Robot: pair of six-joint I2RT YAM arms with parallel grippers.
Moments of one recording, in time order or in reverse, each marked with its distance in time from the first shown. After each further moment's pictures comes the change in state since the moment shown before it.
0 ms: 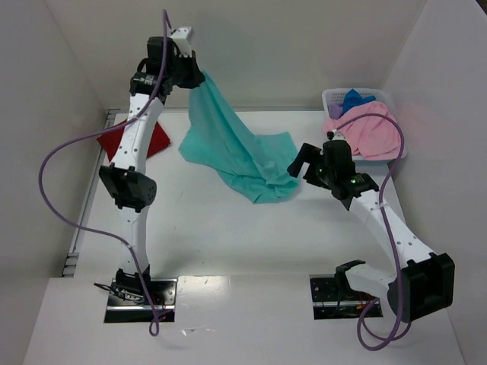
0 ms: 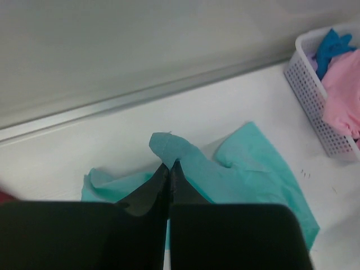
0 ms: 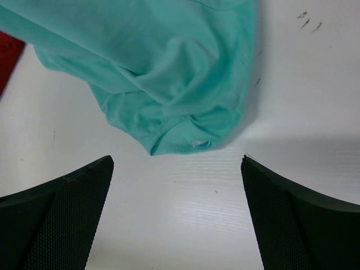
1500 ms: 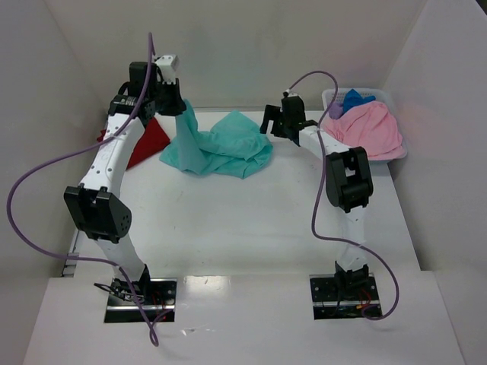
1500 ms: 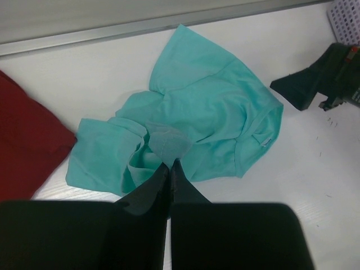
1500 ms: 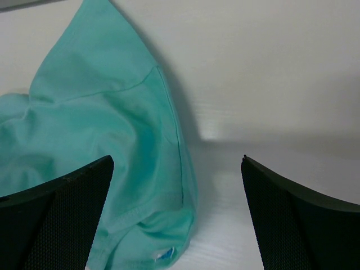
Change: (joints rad) left arm 0.055 -0.478 -0.687 0.078 -0.070 0.048; right arm 0.000 1.012 0.759 0.278 -0.002 -0.173
